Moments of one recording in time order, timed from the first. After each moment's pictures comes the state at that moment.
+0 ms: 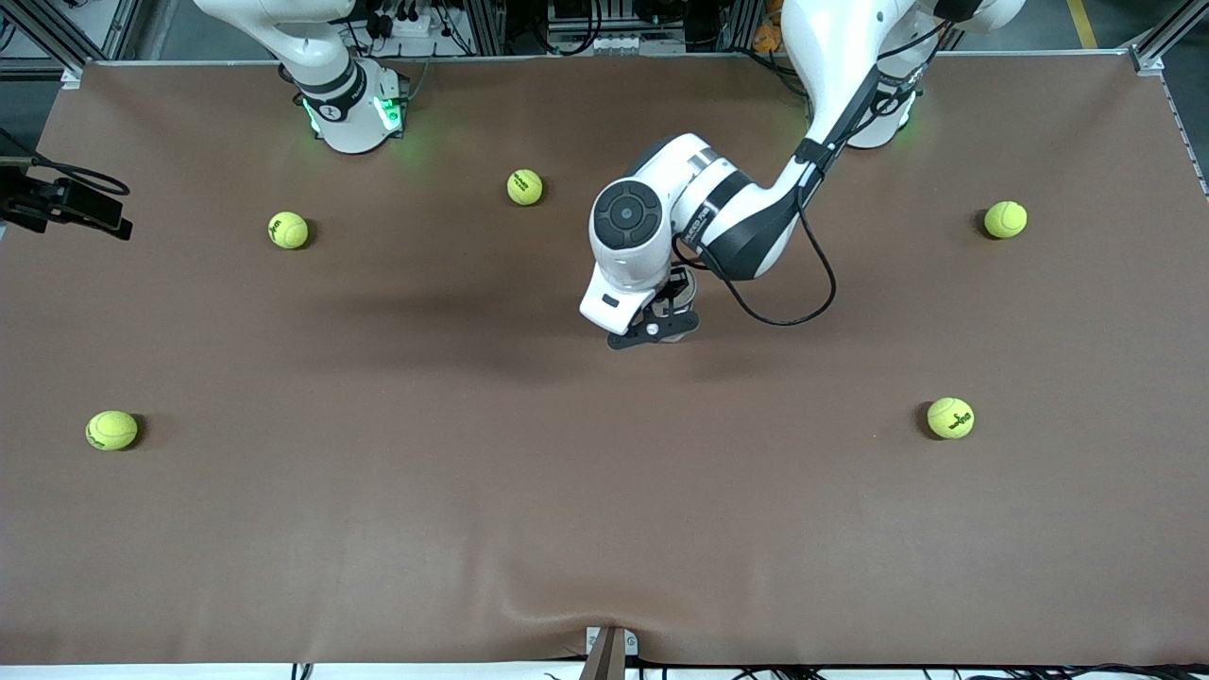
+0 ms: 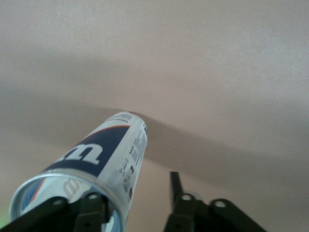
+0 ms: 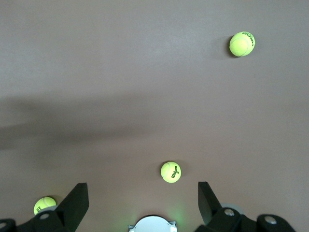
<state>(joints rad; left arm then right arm) -0.64 0.62 -0.18 -1.39 0.05 1.85 -1.04 -0.02 0.02 -0.04 -1.49 -0.03 1.38 0.03</state>
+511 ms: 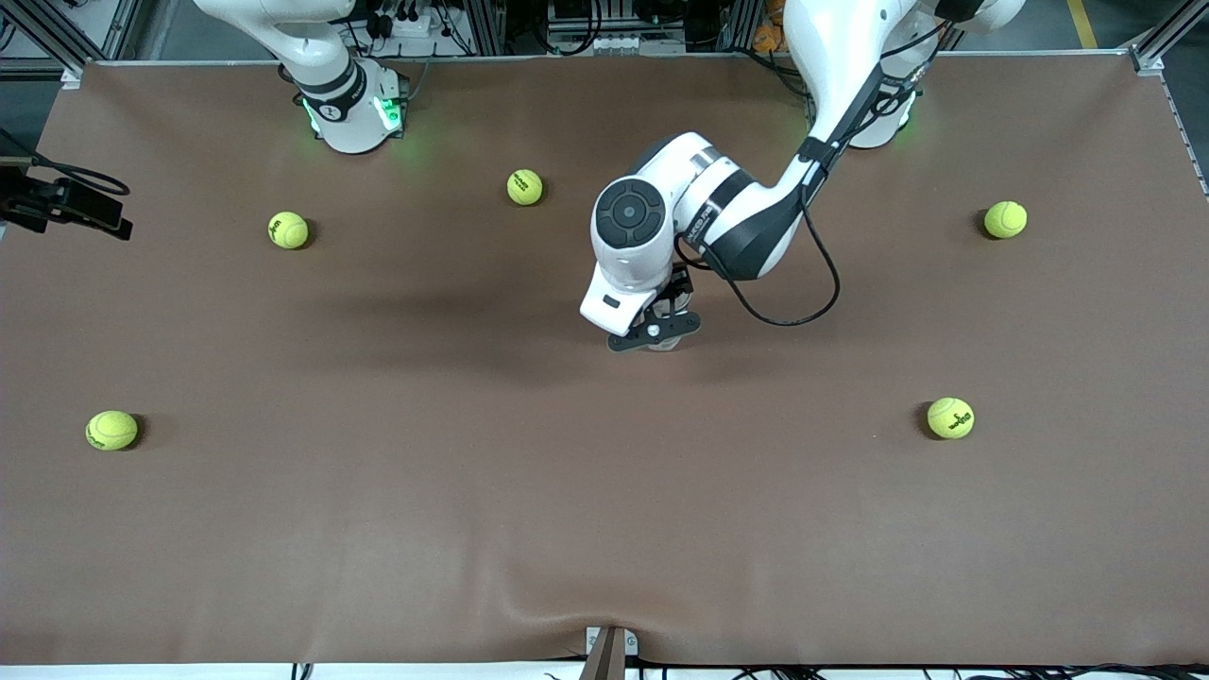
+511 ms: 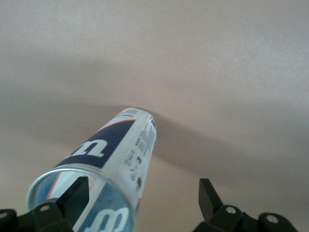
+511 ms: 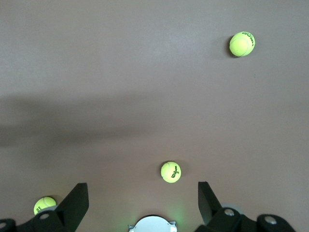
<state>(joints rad) -0.63 0.62 -0.18 -1.37 0.05 1.85 -1.04 -0.02 0.02 -0.04 -1.49 -0.03 1.38 0.03</state>
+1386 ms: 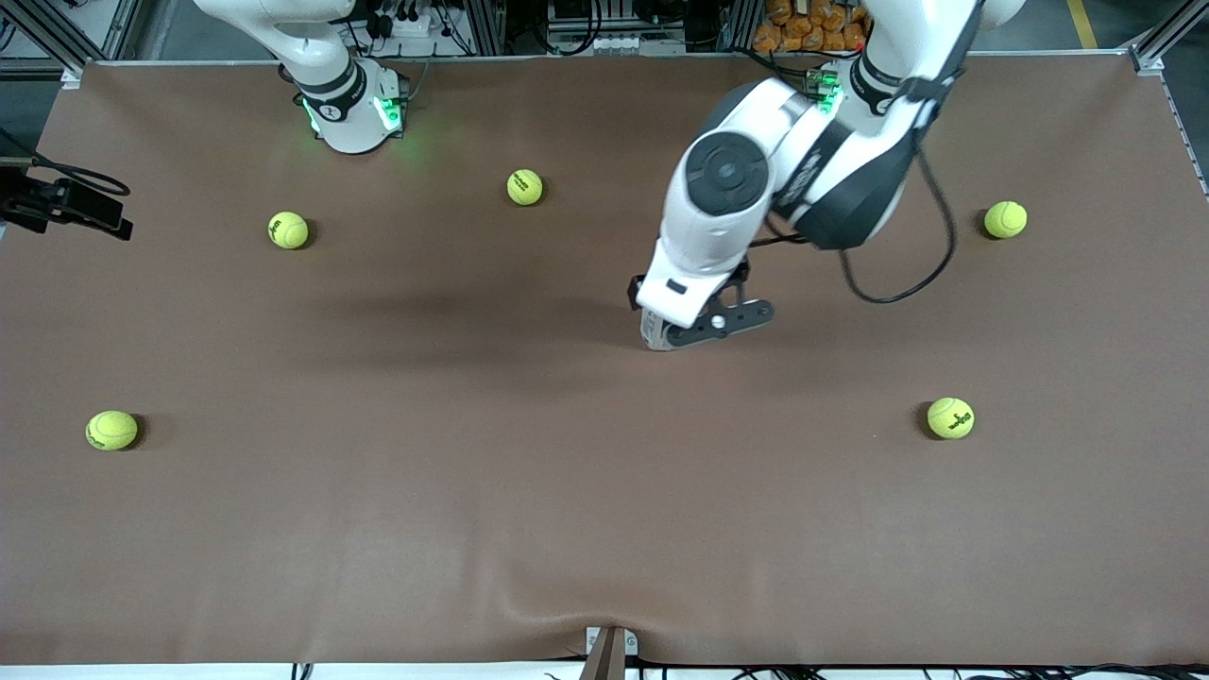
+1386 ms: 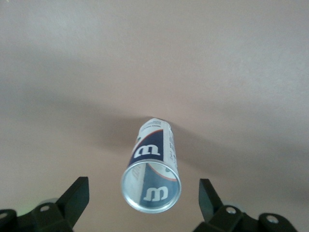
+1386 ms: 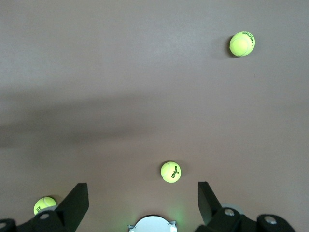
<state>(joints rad) -0.51 0.44 -0.18 -1.35 -0.01 1.73 -0.92 -0.02 0.02 -0.04 -1.49 -0.03 1.38 0.03</state>
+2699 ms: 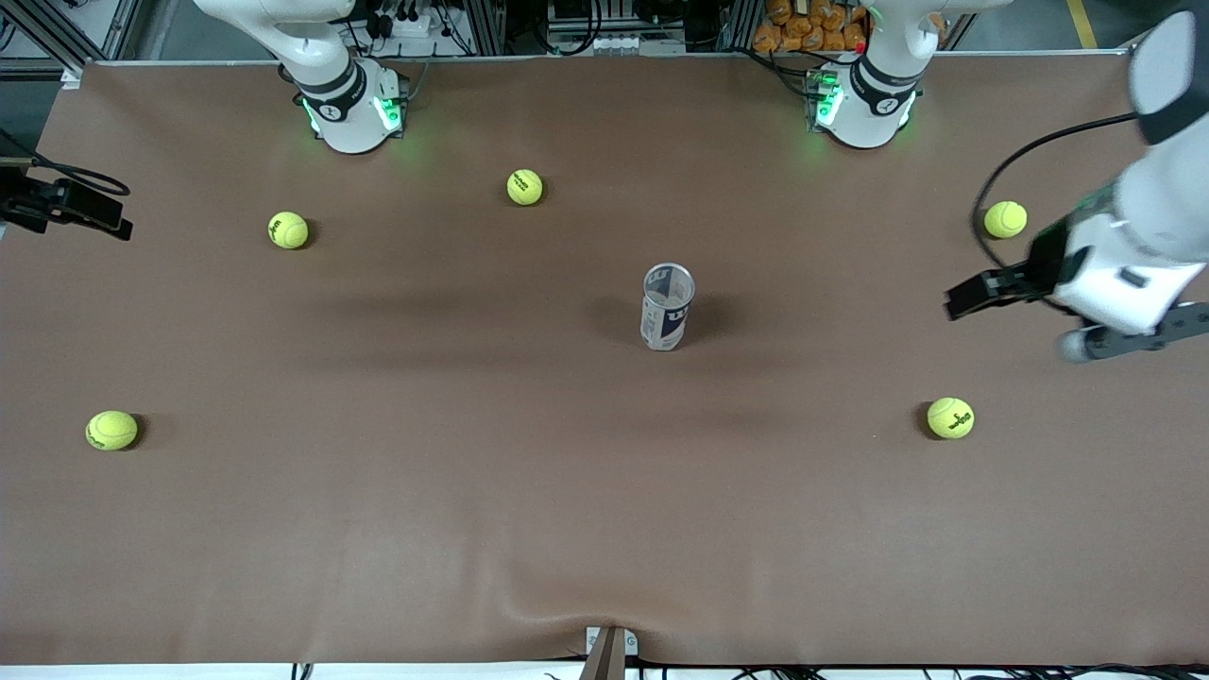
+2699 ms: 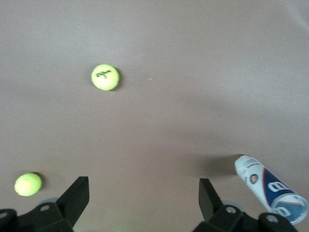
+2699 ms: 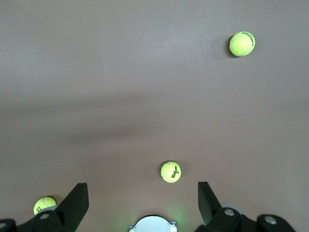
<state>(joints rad) 0.02 0.18 -0.16 -1.41 -0.02 1.53 -0.37 -0.02 0.02 -0.05 -1.49 -0.03 1.38 0.02</state>
